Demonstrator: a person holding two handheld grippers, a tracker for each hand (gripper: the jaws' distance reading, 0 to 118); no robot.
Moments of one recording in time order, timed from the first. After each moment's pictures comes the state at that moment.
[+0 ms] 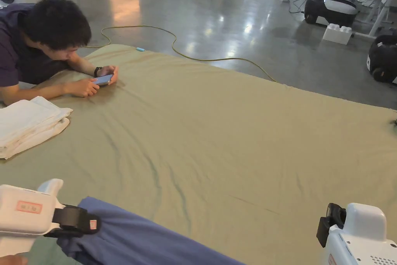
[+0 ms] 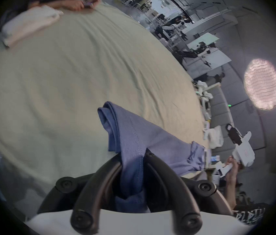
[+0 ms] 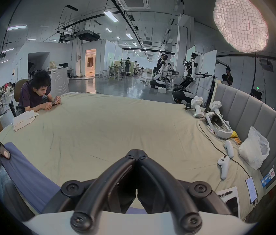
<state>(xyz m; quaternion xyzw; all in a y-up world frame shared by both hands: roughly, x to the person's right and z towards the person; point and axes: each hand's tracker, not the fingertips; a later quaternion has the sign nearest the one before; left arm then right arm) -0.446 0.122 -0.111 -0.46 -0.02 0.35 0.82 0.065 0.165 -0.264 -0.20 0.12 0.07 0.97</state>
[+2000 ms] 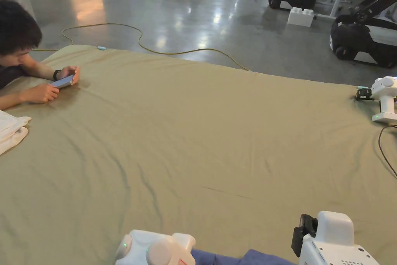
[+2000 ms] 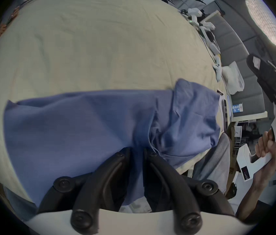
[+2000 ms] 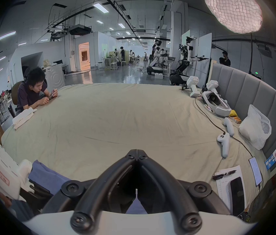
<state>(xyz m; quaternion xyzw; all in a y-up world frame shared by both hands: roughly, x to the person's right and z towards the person) -0.147 0.035 -0.218 -0.63 -0.13 0.17 0.75 0.107 0.129 -0.248 -0.26 0.11 0.04 0.96</state>
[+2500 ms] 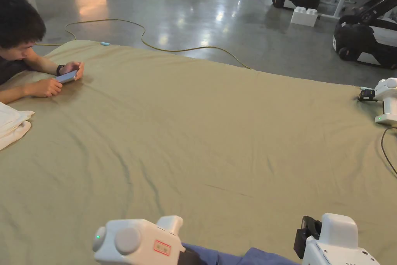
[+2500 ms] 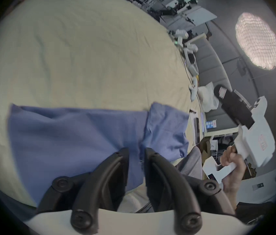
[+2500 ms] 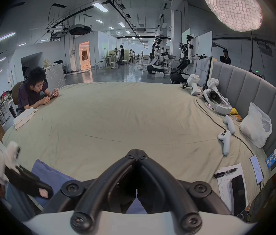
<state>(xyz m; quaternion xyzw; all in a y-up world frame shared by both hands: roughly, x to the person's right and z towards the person) -0.208 0.069 -0.208 -0.55 -0.17 0.29 0.77 0.107 0.129 -0.246 -0.27 0.11 0.03 0.96</state>
